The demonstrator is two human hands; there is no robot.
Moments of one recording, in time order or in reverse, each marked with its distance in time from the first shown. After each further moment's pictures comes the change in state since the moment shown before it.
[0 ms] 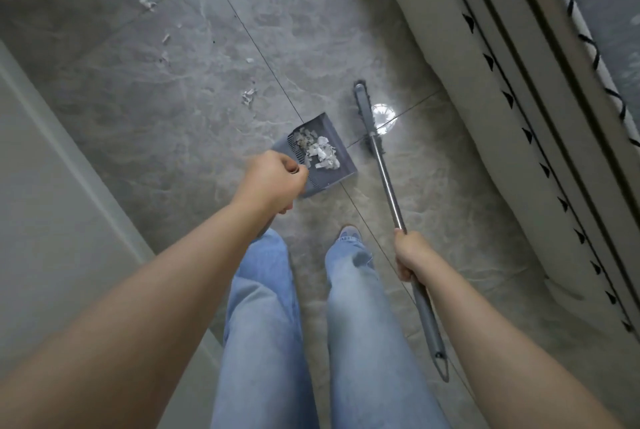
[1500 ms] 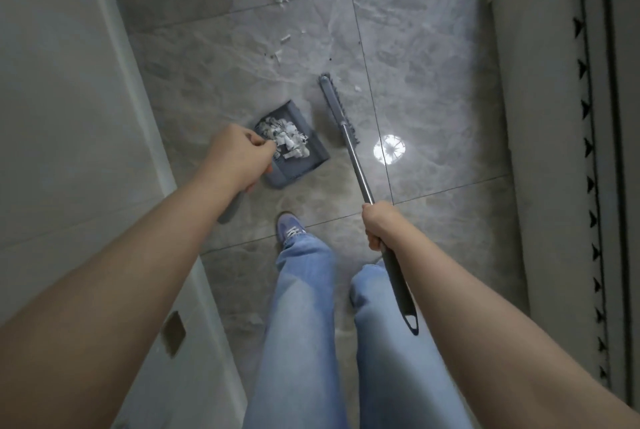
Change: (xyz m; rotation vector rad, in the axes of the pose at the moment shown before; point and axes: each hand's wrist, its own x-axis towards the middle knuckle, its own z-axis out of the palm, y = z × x) left_hand 0.080 -0.204 -0.331 -0.240 0.211 -0.210; right_hand -0.133 -0.317 0.256 -0.301 -0.002 -0.117
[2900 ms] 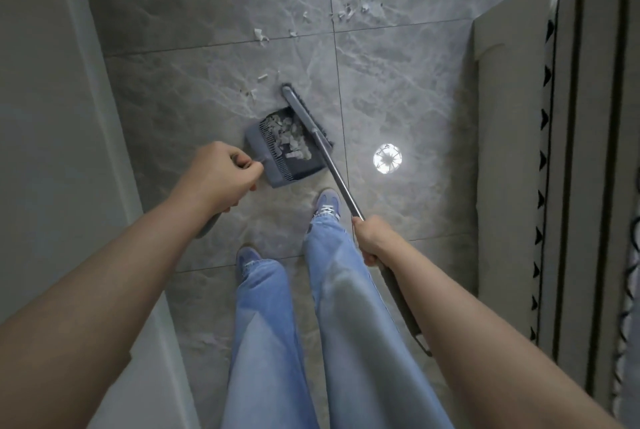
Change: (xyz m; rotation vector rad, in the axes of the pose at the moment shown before) left_hand 0.078 0.183 0.018 0.033 0.005 -0.048; right_hand 0.052 -0.113 -0.195 -0.289 -0.117 -0.064
